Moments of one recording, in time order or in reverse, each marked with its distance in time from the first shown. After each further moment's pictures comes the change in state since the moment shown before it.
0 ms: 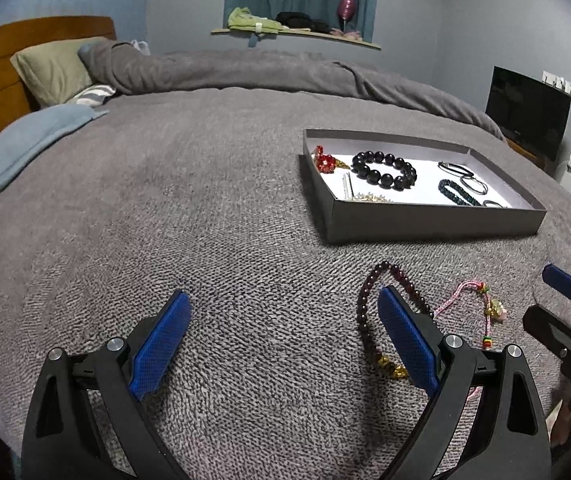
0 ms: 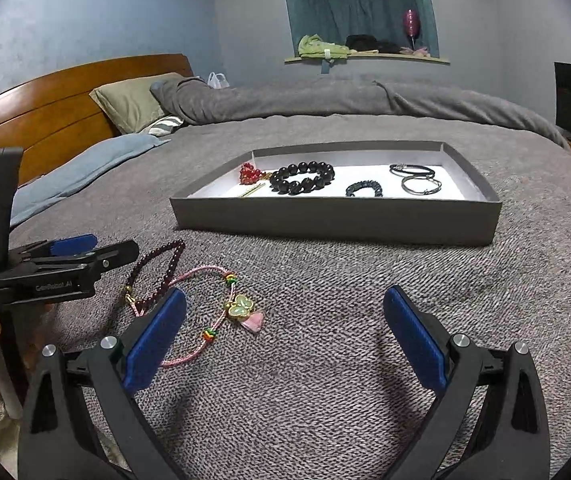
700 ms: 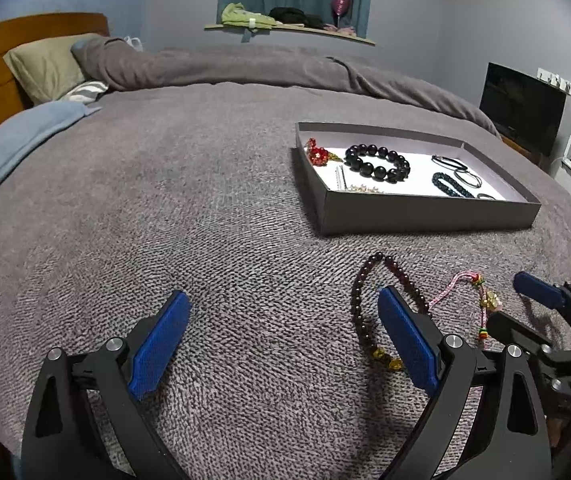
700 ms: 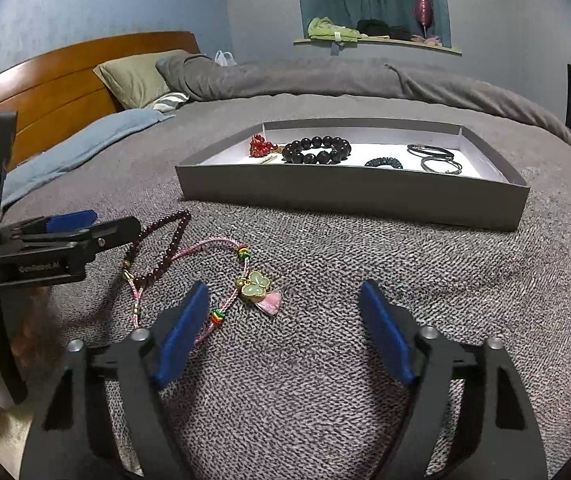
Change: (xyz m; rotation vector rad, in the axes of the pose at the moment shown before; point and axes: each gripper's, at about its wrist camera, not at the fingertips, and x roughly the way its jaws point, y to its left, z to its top) left arm 0.002 0.000 -0.002 0.008 0.016 -0.033; right arm 0.019 0.010 -0.006 -0.040 0.068 0.003
